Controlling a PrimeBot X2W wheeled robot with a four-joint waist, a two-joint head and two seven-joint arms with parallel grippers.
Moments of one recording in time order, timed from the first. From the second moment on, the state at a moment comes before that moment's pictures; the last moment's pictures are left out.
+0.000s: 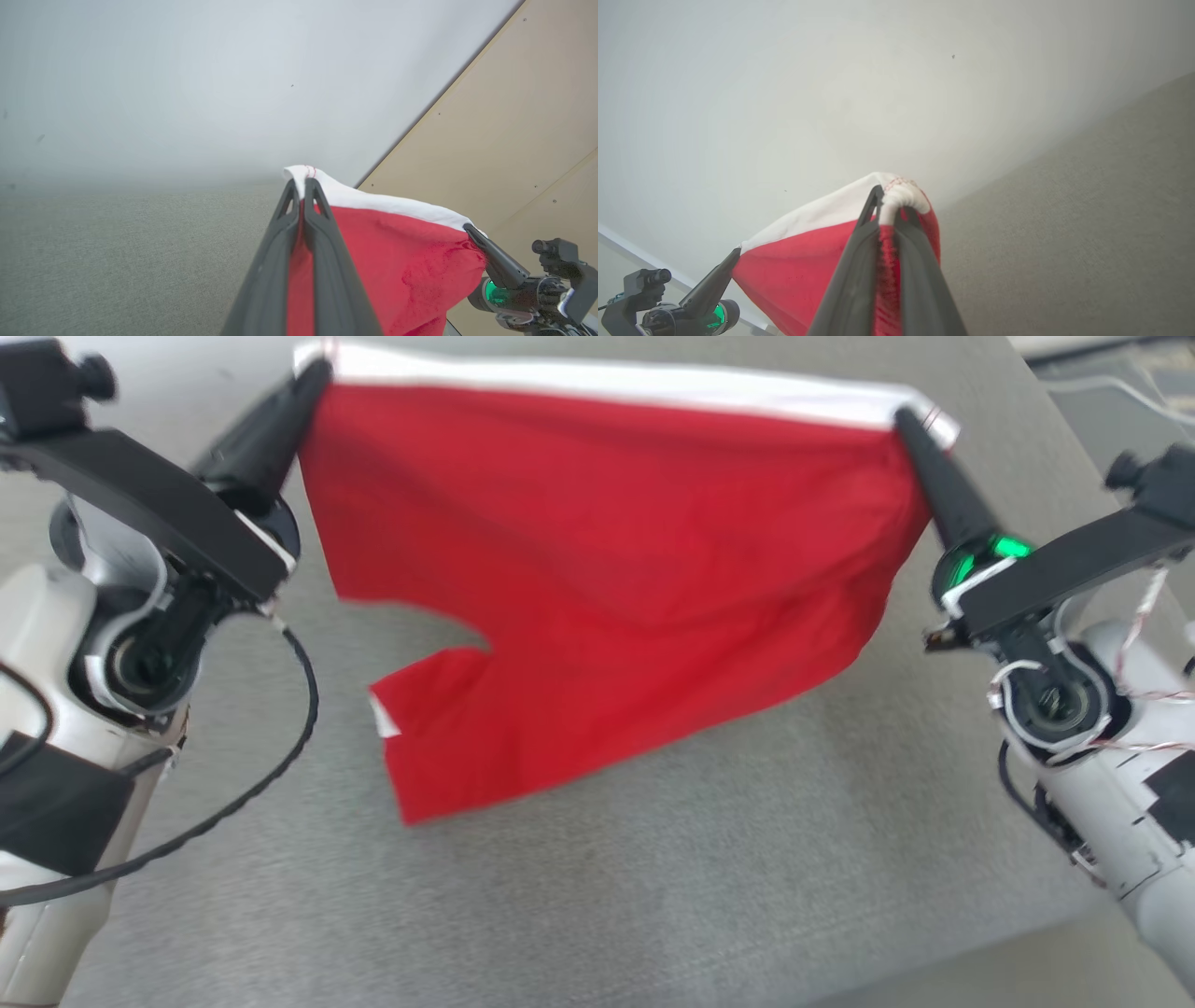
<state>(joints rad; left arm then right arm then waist) -0.93 0.44 -0.53 0.37 -1.27 -0.12 0.15 -0.85 -0.41 0.66 0.34 1.44 0.12 -0.08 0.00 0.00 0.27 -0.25</state>
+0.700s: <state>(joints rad) -0.40 0.60 -0.50 -0.24 -1.39 -0.06 0.07 -0.49 -0.63 0.67 -0.09 1.54 0.12 -0.12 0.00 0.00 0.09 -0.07</state>
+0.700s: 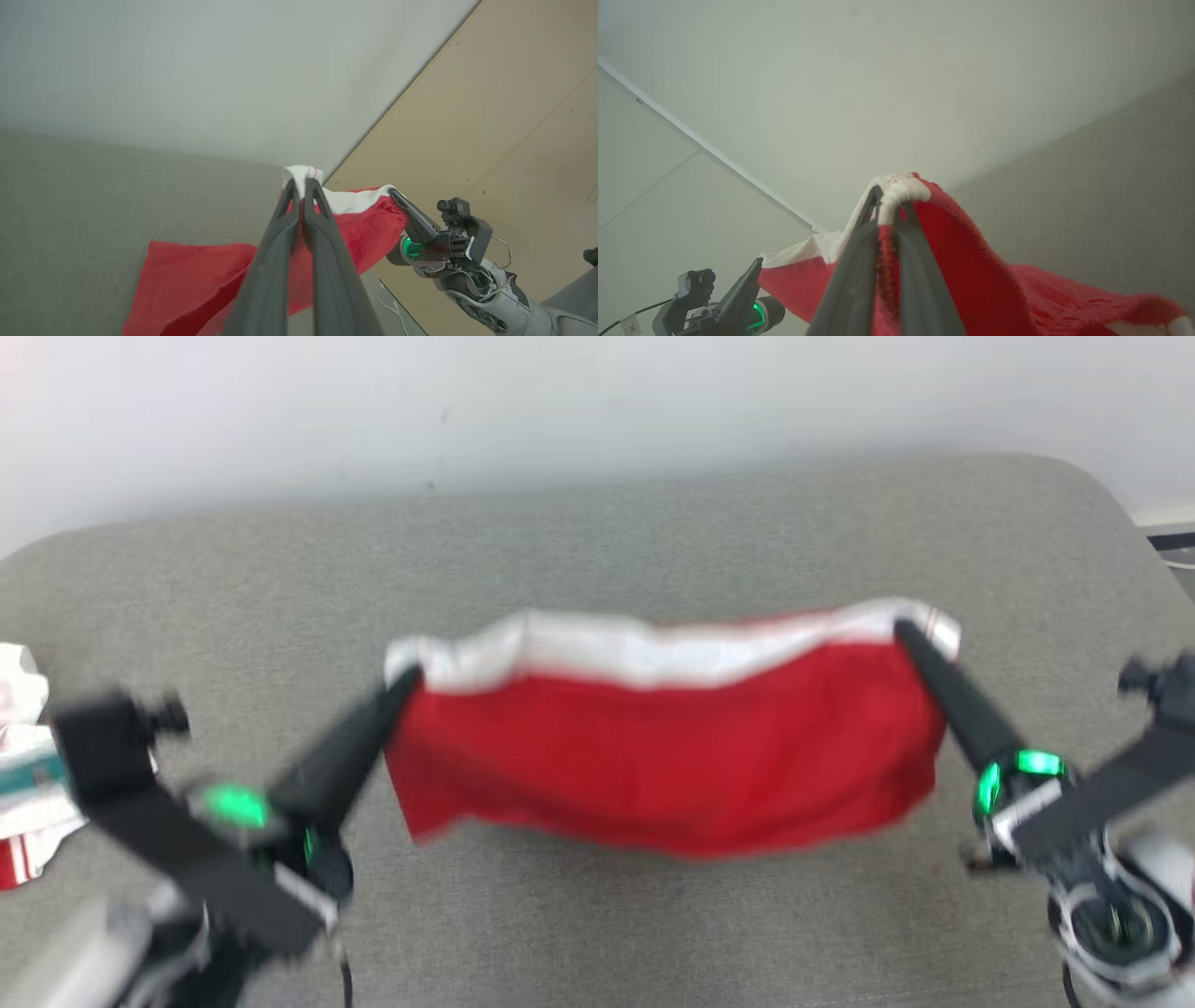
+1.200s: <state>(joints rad) -0.33 0.64 -0.63 -0.19 -1.52 0.02 0.28 -0.45 -0.70 0.78 -0.15 1.68 0.12 0.13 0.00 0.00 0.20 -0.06</state>
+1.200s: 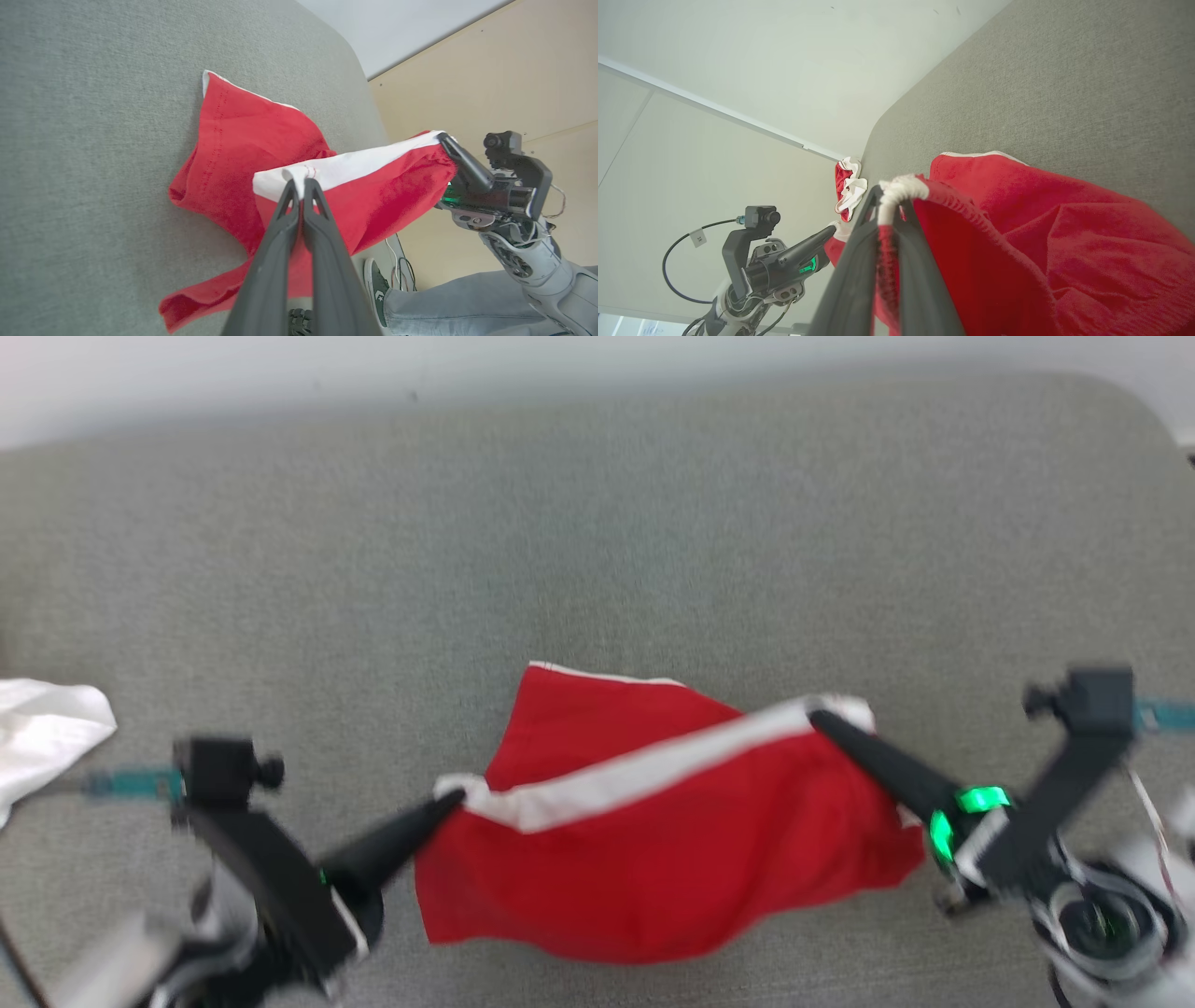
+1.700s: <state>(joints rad) -1.23 0.45 -0.47 0.31 -1.41 0.06 0.31 -1.25 -0.32 0.53 0.37 1.70 0.11 0.08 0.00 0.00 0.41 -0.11</state>
